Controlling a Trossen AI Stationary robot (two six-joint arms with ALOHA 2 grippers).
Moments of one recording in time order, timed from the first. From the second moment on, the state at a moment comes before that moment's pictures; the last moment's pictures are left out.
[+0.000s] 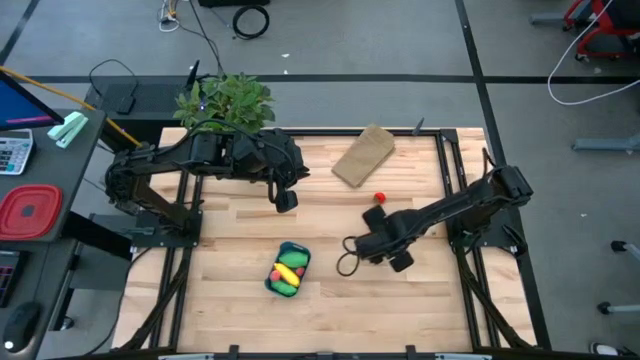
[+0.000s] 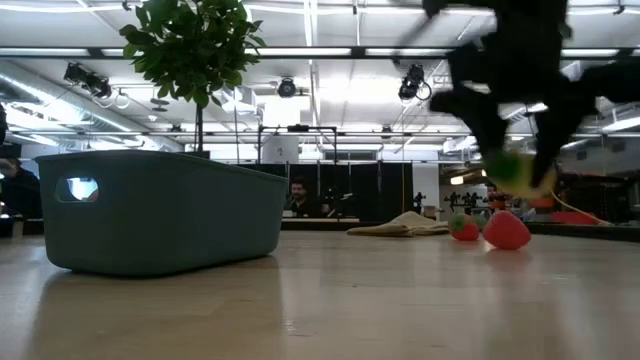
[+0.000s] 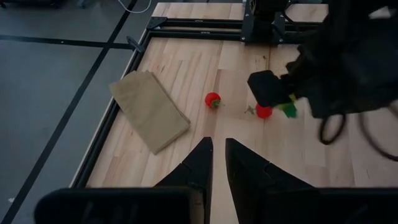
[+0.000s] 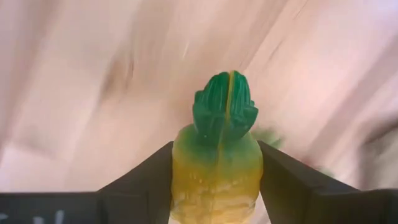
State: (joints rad) left arm -0.01 1.54 1.84 -0.97 -0.27 -0.07; right arm 0.30 1.69 1.16 -1.05 0.21 -0.20
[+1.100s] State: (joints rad) left arm 0.05 1.54 2.05 -0.94 -0.36 -0.12; right arm 0.29 2.09 1.41 0.17 0.09 -0.16
